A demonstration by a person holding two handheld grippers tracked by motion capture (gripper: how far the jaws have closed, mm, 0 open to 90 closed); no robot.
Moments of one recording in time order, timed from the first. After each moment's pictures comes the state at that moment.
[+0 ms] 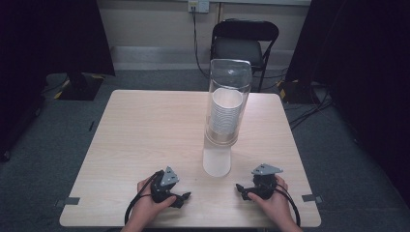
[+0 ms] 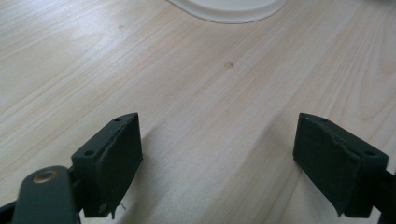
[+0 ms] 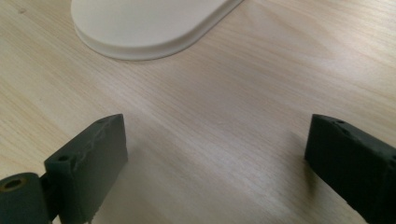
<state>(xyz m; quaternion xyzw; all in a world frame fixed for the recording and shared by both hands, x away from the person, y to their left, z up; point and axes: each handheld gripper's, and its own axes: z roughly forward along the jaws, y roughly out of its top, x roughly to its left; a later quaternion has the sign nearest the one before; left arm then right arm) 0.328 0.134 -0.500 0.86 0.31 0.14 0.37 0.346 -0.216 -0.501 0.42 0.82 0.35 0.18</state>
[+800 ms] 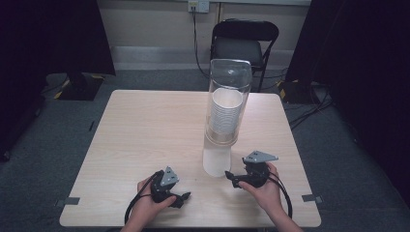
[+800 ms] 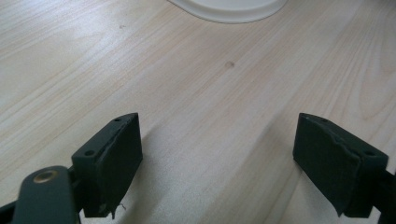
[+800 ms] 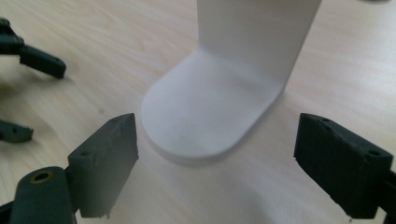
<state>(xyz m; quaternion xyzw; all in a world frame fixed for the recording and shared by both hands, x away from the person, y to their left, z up) 0.329 0.135 -0.500 0.86 0.31 0.14 0.37 0.361 -0.182 -0.452 0.39 0.80 0.42 0.17</state>
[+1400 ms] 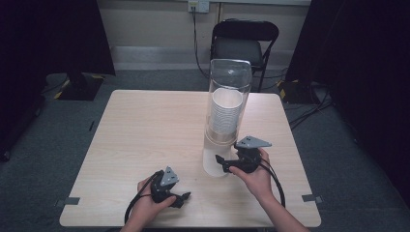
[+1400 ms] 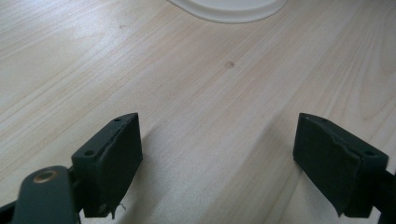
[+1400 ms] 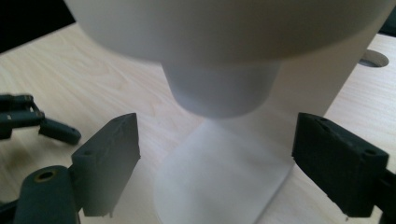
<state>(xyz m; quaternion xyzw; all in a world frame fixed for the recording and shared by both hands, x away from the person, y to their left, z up) 0.329 0.135 -0.500 0.86 0.31 0.14 0.37 0.385 -0.154 -0.420 0.38 0.78 0.46 0.19</state>
